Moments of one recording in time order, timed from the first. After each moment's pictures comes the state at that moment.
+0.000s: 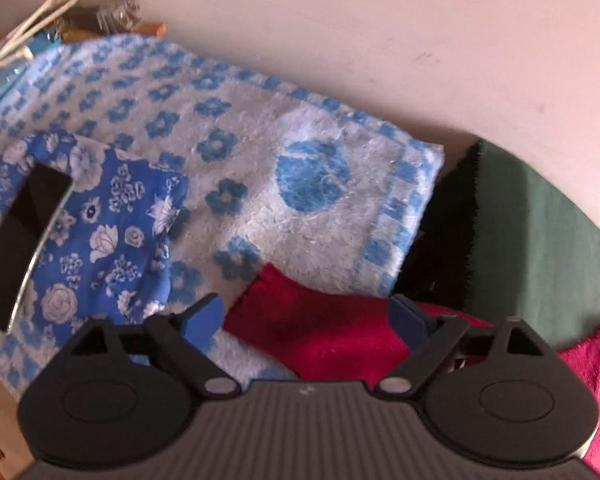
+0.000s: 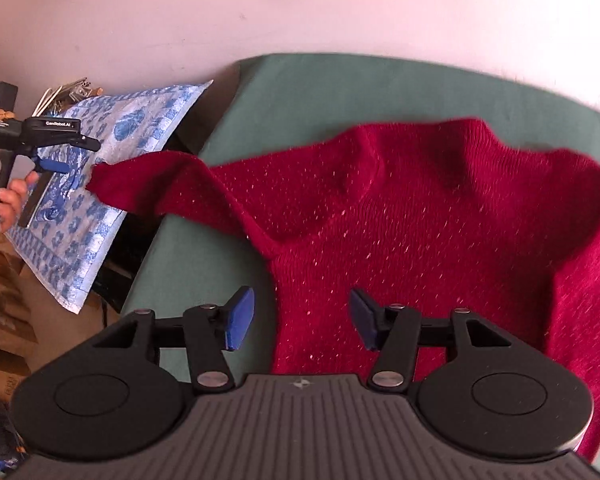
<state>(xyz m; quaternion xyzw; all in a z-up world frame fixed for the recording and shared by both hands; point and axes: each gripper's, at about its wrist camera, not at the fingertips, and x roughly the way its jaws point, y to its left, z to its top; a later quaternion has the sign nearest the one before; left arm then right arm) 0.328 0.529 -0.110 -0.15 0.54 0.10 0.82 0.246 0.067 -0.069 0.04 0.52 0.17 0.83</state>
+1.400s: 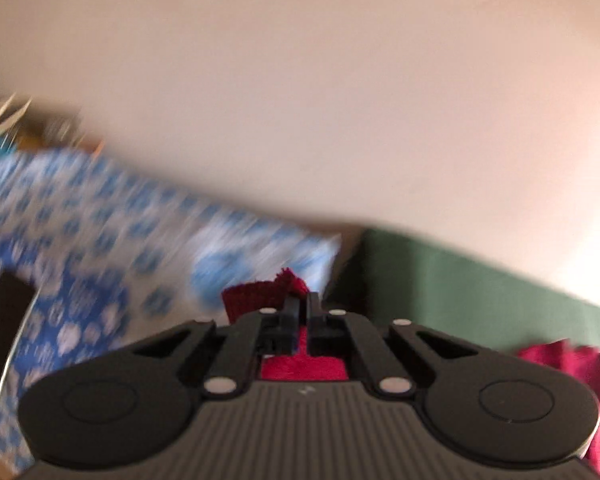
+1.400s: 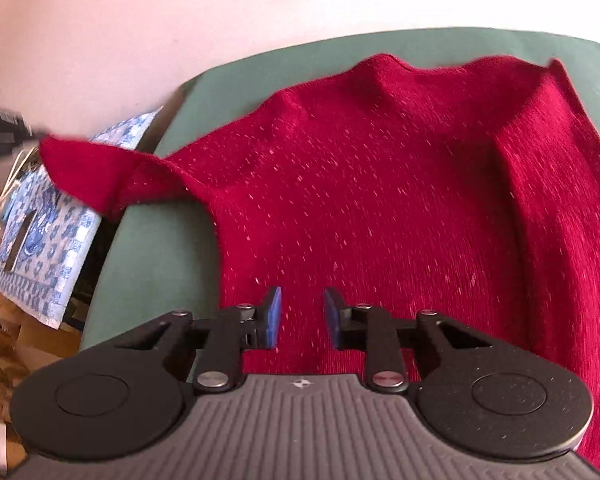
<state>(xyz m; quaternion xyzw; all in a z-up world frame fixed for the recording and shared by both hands) 0.288 0.473 0.009 -0.13 0.36 -0.02 0.92 0.171 0.023 -0.119 0.10 0.47 0.12 0.87</state>
